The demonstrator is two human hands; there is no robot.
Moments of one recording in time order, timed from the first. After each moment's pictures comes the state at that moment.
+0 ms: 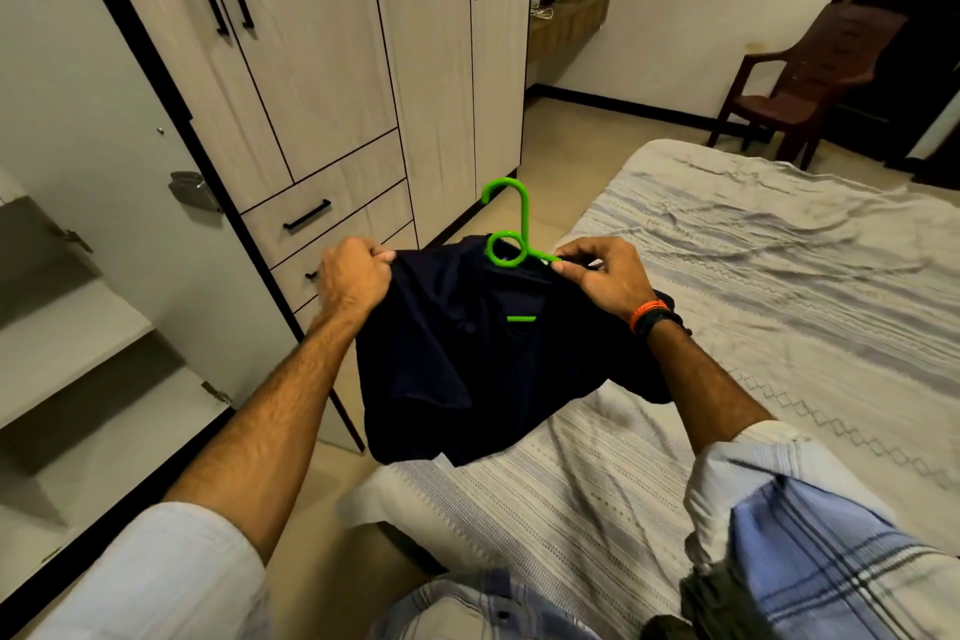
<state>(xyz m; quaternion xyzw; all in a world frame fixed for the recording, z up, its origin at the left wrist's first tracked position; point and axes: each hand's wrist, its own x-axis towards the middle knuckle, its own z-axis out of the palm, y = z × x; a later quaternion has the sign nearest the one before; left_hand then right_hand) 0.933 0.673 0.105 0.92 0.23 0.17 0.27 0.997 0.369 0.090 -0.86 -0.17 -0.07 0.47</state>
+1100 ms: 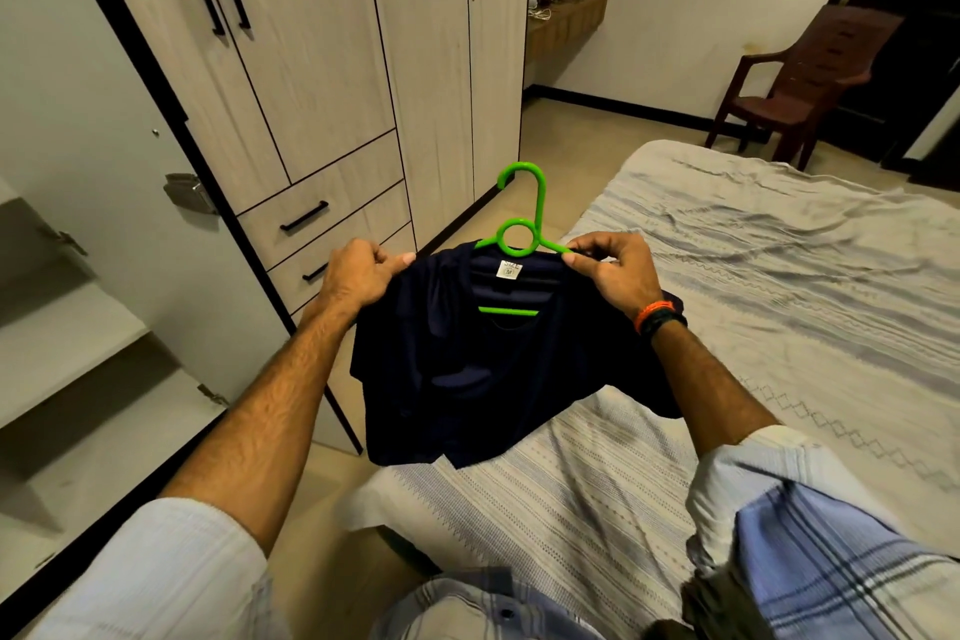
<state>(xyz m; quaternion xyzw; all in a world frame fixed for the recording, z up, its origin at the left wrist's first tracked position) 0.947 0.680 0.108 0.92 0.18 0.07 0.34 1.007 0.363 0.087 -0.83 -0.09 -0.08 0.55</state>
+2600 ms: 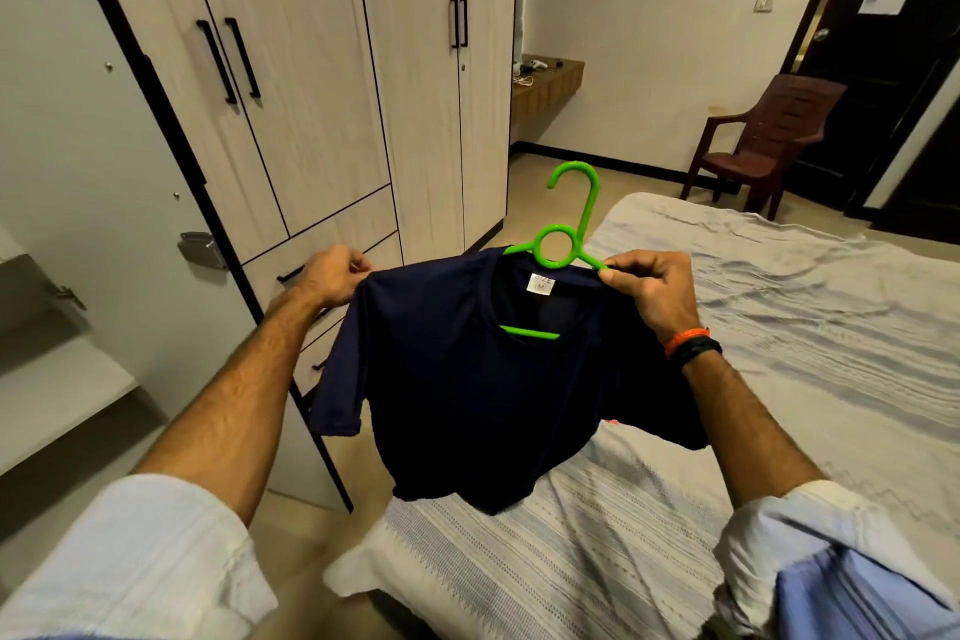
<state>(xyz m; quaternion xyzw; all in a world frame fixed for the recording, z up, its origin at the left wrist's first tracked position) 0.961 0.725 0.169 0.94 0.10 0.01 0.32 0.982 0.338 0.150 -0.76 -0.12 -0.14 0.63</state>
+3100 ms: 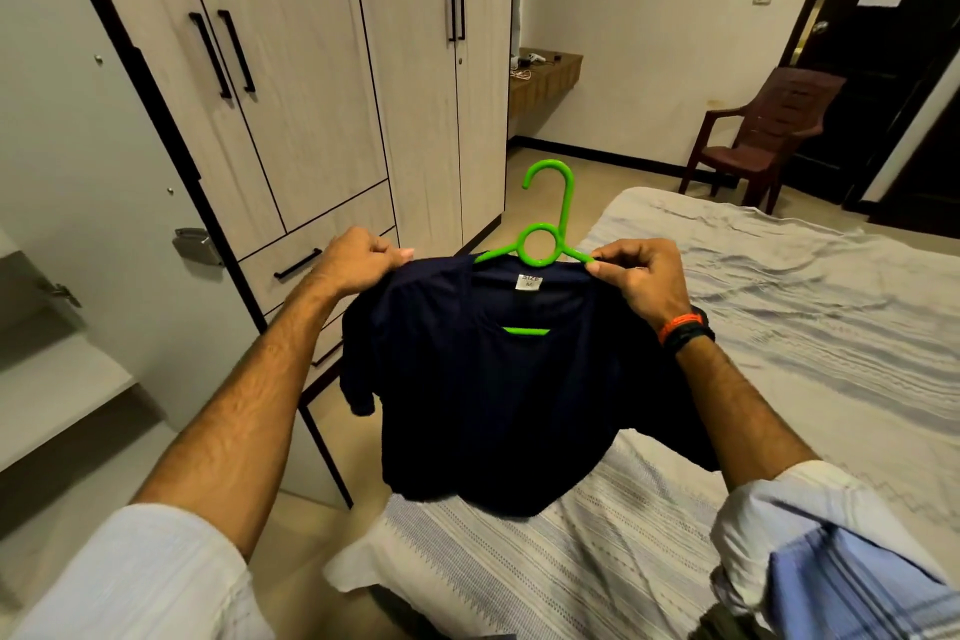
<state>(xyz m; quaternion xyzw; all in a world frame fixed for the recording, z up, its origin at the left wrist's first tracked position) 0.956 0.694 0.184 0.93 0.07 0.03 0.37 0.992 0.346 0.150 -0.80 -0.11 -0.15 0.57</state>
